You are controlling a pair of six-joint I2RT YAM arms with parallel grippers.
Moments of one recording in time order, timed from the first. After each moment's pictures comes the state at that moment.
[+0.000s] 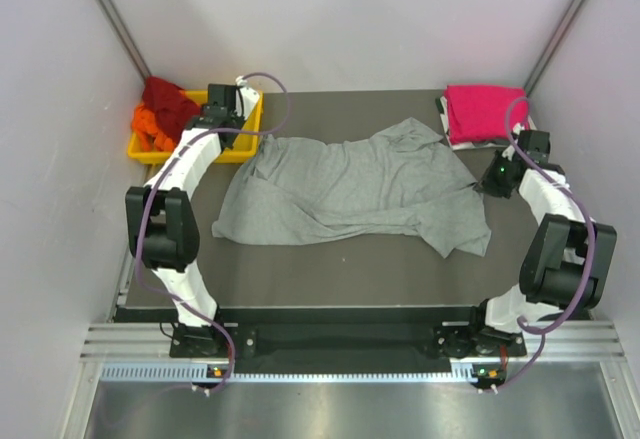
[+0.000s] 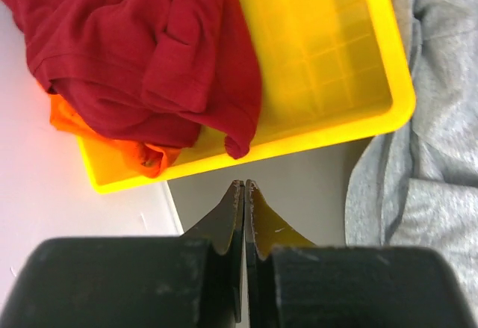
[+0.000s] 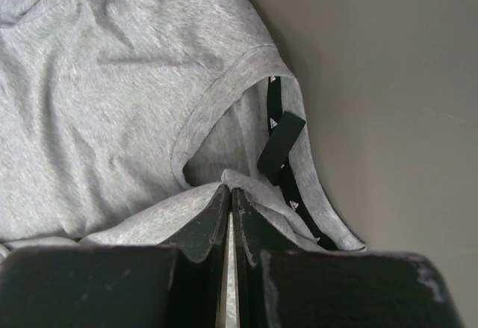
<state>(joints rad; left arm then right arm) -0.12 1.83 1.55 -0.48 -0.27 0.50 -0.24 1.53 1.03 -0.45 -0.24 0.28</state>
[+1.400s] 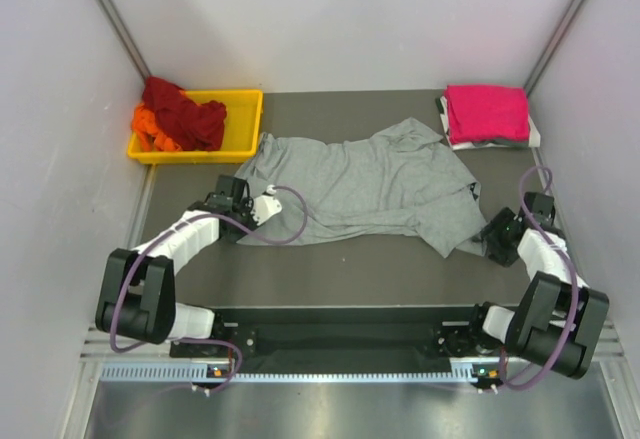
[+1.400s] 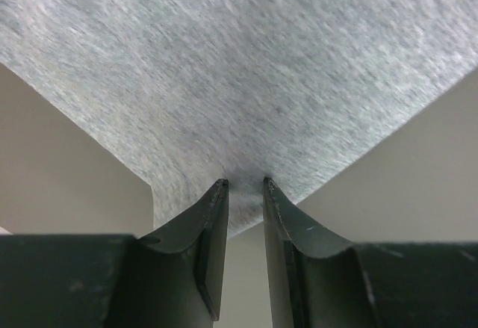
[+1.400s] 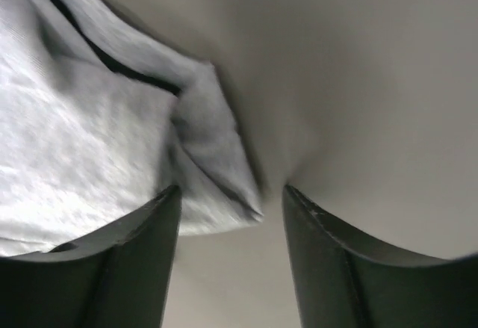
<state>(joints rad) -0.21 1.36 0.70 -0.44 0.01 0.83 -0.40 1.17 0.54 -0.50 -0.11 0.47</state>
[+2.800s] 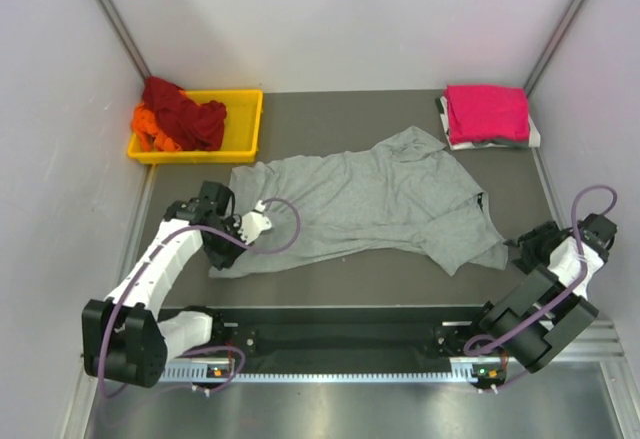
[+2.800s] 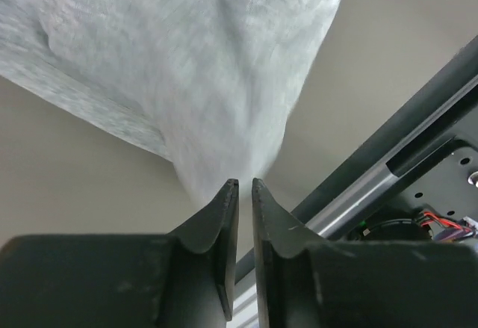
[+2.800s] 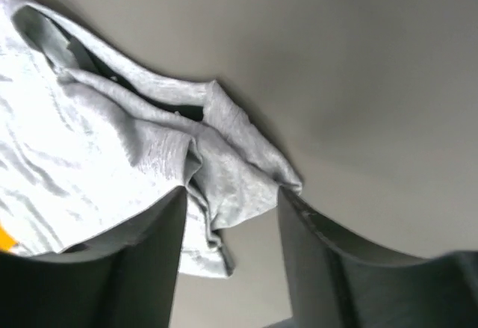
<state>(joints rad) -0.17 1.13 0.80 -1.05 0.18 0.80 -0.85 1.15 0.61 -0.62 -0.41 0.38</state>
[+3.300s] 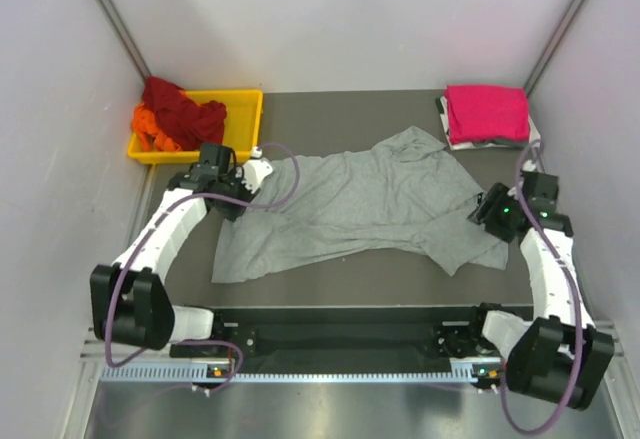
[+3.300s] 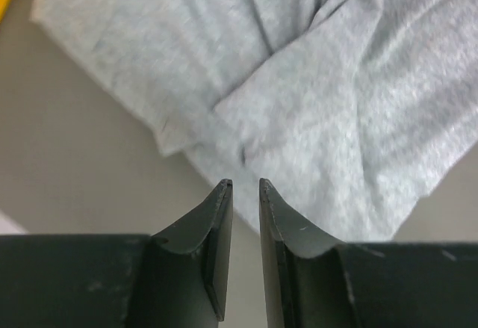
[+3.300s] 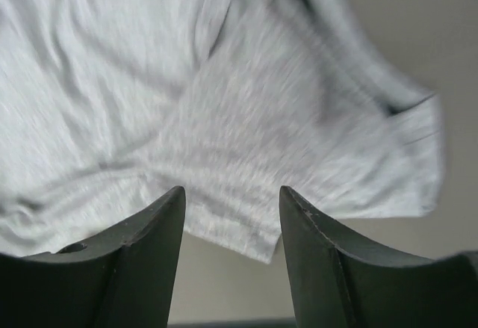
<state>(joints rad) -0.16 1.30 1.02 -0.77 0.17 0.63 -0.31 1.01 0.75 -0.65 -0.22 0.35</state>
